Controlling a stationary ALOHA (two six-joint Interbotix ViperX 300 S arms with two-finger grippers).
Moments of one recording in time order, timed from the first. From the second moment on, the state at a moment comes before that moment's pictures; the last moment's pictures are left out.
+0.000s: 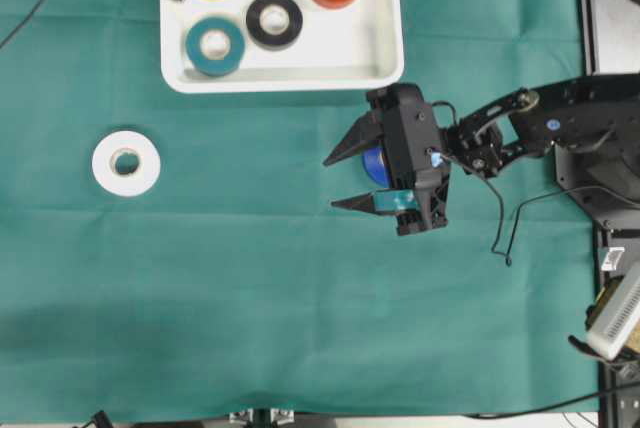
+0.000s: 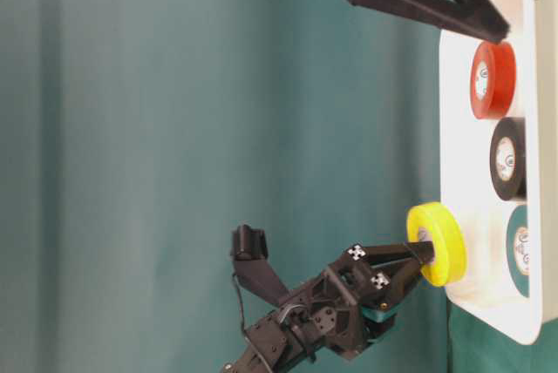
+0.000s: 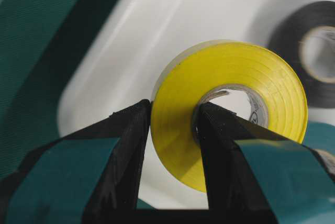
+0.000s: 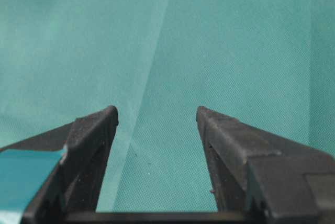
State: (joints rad) left arm 0.54 0.08 0.55 -0.02 0.24 -0.05; right arm 0.07 -0.19 0.90 -0.85 -0.18 0.94
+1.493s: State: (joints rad) left arm 0.55 -0.01 0.65 -0.02 0.20 -0.06; right arm 0.07 -0.19 0.90 -0.85 -0.17 0.94
